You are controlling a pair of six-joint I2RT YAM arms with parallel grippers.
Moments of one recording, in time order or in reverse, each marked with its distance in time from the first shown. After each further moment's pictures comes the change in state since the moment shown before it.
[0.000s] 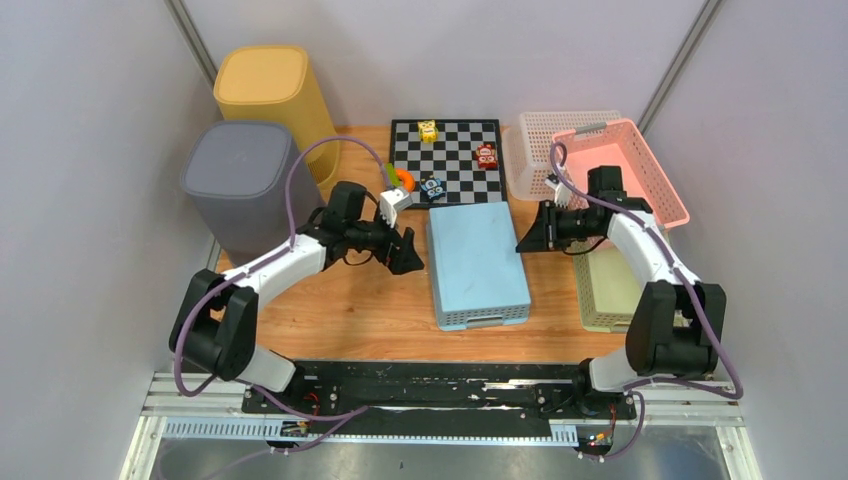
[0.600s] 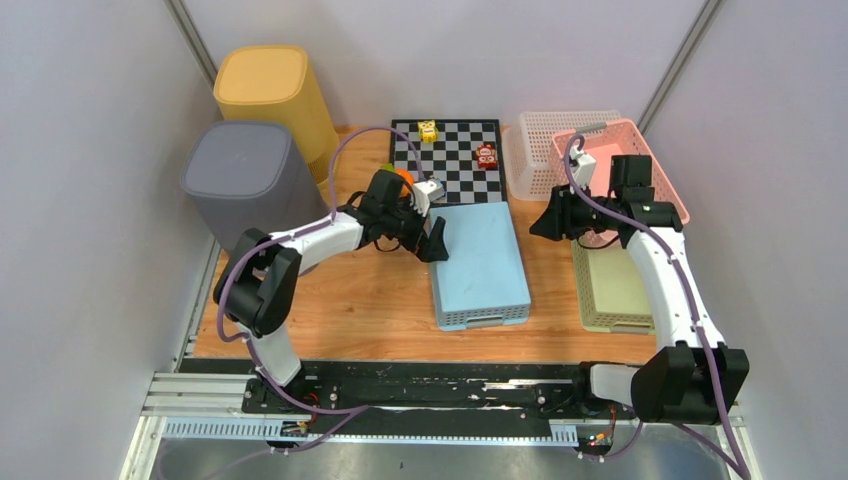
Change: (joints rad) left arm -0.101 0.293 0.247 -0.008 -0.091 -0.056; right arm 0.000 -0.245 0.096 -0.048 0.158 -0.084
